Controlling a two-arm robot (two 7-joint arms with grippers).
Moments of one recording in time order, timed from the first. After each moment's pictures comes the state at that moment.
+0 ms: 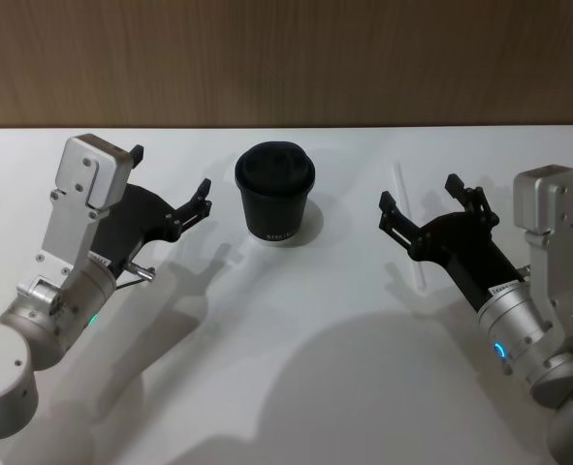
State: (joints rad) left arm -0.24 0.38 0.45 -1.63 -0.20 0.01 -0.01; right arm -0.01 0.34 -0.23 -1.77 0.29 0.03 0.07
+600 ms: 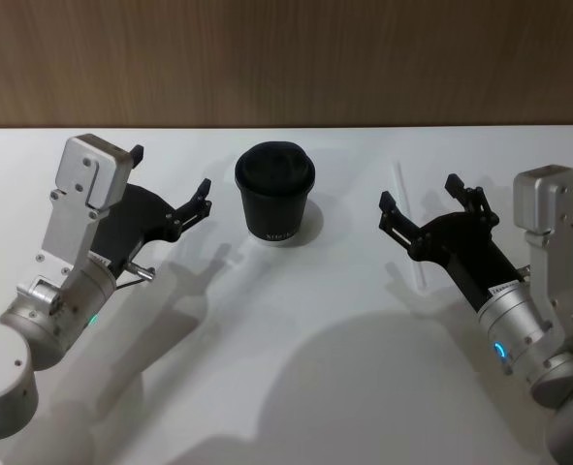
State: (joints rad) left arm -0.24 0.38 0.45 -1.63 -0.20 0.01 -0.01; right arm -0.01 0.34 -0.23 -1.77 0.29 0.03 0.07
